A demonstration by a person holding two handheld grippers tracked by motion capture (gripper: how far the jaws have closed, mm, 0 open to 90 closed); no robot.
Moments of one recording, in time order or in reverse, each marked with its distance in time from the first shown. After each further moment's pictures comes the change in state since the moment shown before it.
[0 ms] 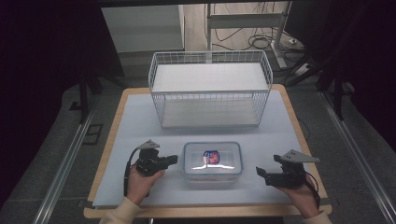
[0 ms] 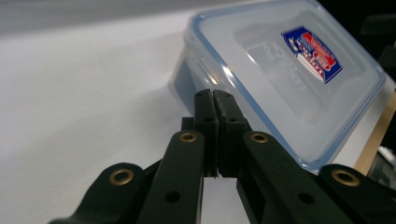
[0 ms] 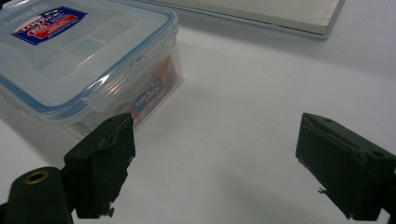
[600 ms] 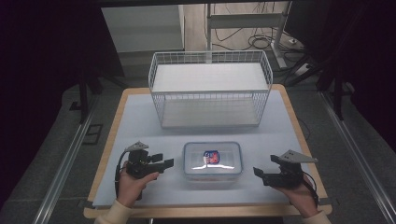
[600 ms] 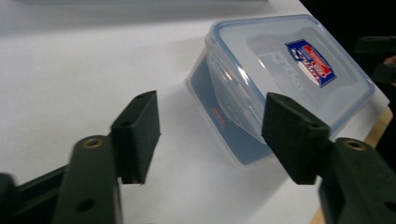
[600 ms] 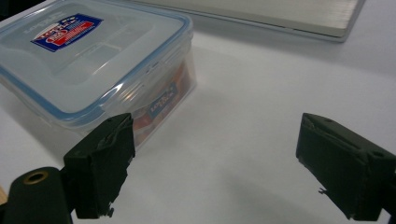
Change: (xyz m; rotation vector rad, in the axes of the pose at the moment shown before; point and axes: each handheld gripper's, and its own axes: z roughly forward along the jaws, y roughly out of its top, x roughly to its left) left arm 0.003 -0.005 -0.020 -0.023 0.013 -0.055; right arm 0.005 0.000 0.004 -0.014 0.038 0.012
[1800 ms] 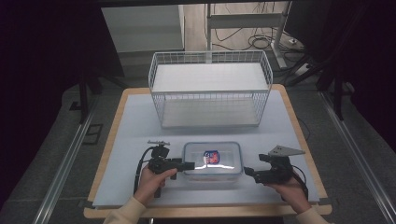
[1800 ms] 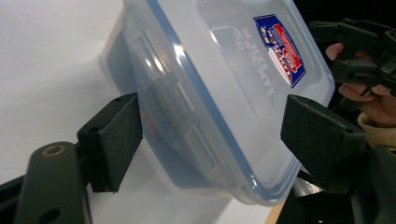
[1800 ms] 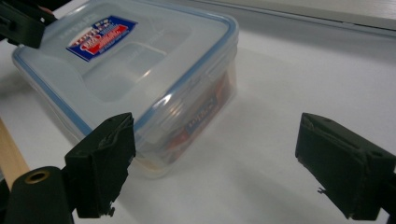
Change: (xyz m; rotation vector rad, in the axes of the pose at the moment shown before) left arm -0.010 0.009 0.063 0.163 -0.236 -0.125; right arm 0.009 0.016 0.022 0.059 0.123 0.018
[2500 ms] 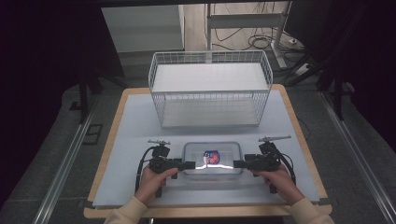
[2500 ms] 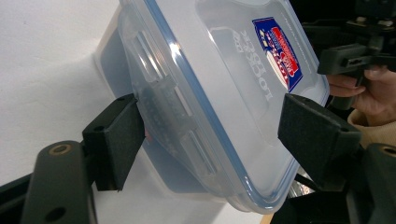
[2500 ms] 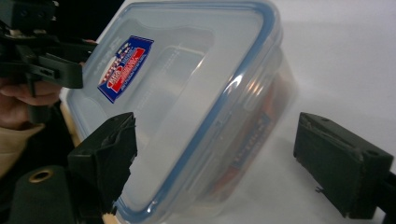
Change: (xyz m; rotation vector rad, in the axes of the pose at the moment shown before) left arm 0.002 0.000 0.000 -0.007 -0.010 -0.025; right arm -0.017 0.021 0.042 0.137 0.261 0.299
